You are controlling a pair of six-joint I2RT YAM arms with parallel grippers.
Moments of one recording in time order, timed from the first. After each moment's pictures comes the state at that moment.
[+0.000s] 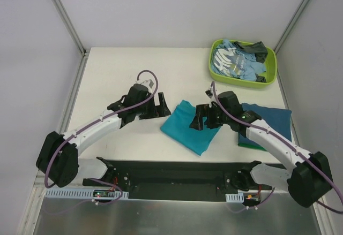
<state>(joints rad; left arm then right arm) -0.59 1.26 0.84 -0.31 0.10 -0.68 0.55 1.09 0.75 -0.41 -0.35 0.38</state>
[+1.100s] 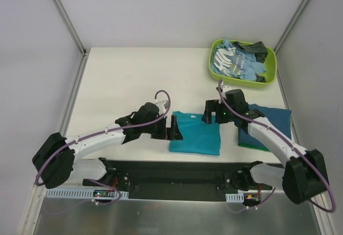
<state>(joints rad) -0.84 1.23 0.62 -0.14 0.33 -0.80 0.42 1.23 0.72 -0.37 -0.17 0.28</state>
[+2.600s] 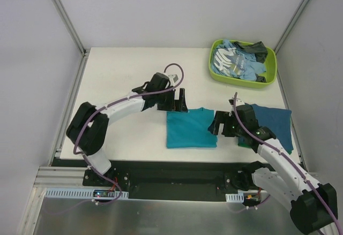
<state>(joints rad) -0.64 1.73 1.13 -0.26 0.35 -0.55 0.41 0.85 0.51 -0.47 -0.16 0.44</state>
